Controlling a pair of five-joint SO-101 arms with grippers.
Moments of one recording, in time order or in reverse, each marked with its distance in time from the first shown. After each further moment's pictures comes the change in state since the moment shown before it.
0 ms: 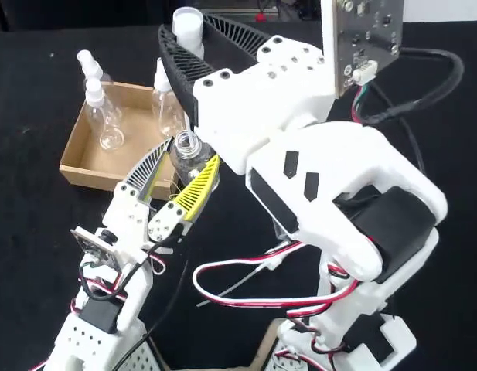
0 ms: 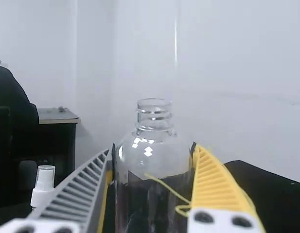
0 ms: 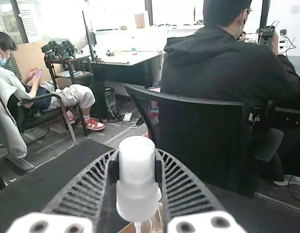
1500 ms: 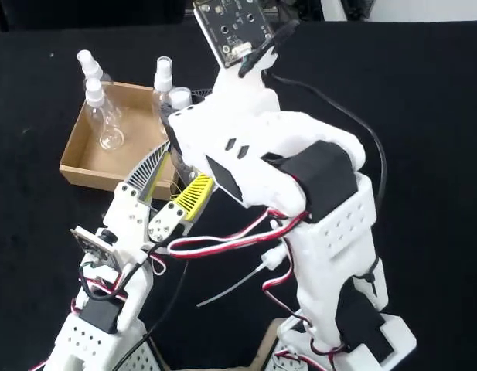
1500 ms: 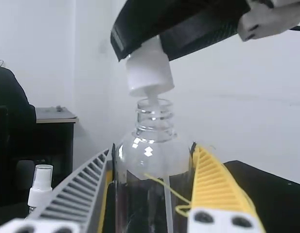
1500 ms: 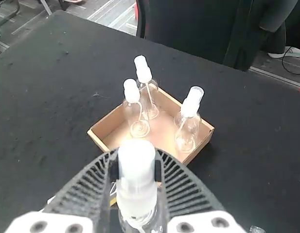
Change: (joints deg) left arm 0.3 0.0 0.0 0.0 0.5; right arm -0.3 -0.3 20.7 10.9 0.0
